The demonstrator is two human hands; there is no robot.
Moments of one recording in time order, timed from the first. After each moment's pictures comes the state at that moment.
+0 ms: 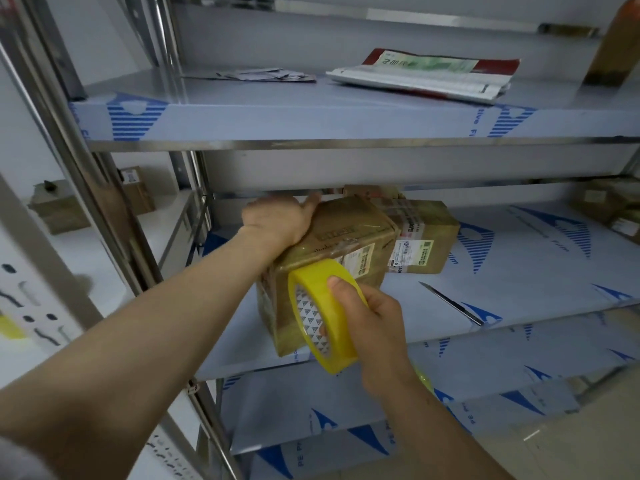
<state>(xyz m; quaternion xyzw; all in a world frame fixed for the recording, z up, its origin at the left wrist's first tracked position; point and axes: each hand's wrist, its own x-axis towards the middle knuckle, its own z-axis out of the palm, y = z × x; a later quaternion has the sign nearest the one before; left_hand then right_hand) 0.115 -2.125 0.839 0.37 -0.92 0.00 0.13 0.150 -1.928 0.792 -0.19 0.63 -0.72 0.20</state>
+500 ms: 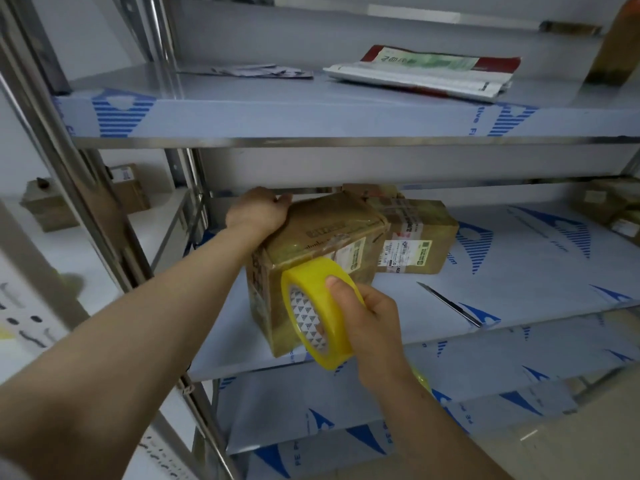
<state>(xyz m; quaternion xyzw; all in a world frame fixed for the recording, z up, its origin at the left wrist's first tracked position) 0.115 -2.151 0.838 0.36 -0.87 -0.21 0.25 0.141 -1.932 0.788 -0.19 0.64 -0.72 0.21</state>
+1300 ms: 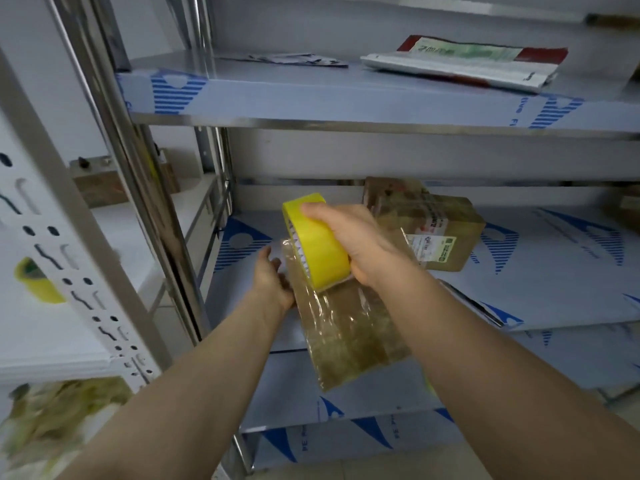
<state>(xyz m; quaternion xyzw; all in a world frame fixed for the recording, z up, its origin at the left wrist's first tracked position) 0.166 -2.099 0.753 0.37 -0.25 -0.86 0.26 0.112 -2.005 0.850 -0.25 0.67 -0.62 0.31</state>
